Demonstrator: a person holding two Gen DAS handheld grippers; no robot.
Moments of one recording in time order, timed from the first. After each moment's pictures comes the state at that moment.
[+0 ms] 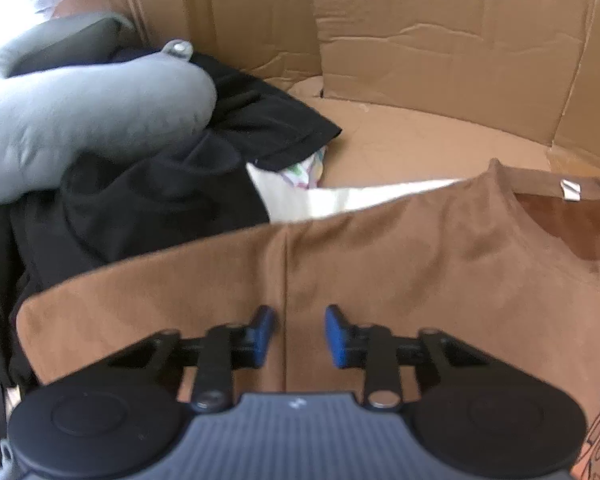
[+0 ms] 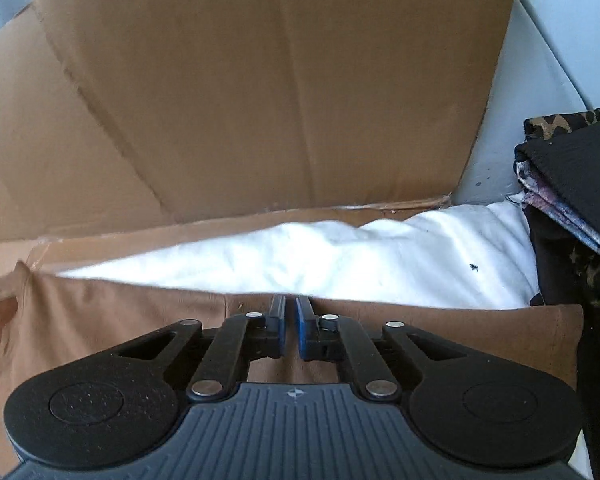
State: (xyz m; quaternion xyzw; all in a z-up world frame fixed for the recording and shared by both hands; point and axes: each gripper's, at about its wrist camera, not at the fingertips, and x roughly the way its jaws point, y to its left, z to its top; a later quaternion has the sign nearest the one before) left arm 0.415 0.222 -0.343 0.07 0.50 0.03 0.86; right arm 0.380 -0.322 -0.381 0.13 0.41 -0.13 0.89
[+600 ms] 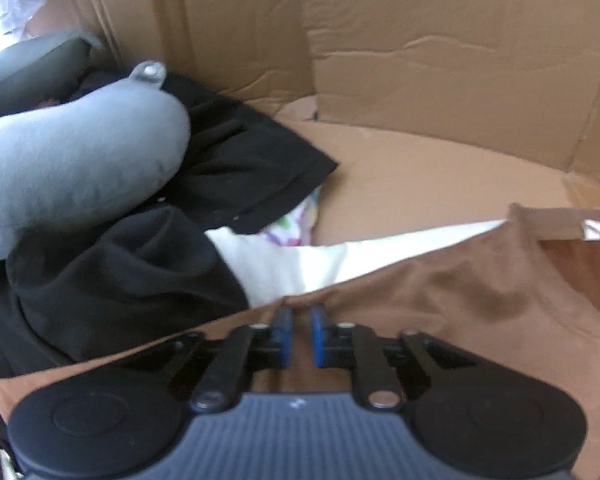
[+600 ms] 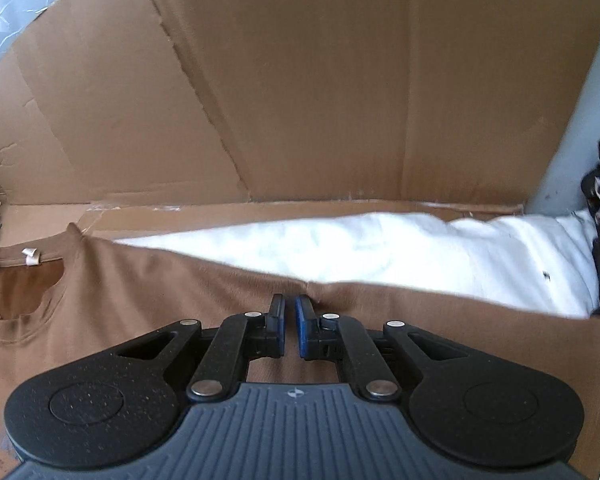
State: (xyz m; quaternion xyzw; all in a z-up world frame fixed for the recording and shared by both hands) left arm 0.461 0.217 -0.357 0.09 0.51 0.05 0.86; right arm 0.391 -0.293 -0.389 0.10 0.42 -0.04 0.90
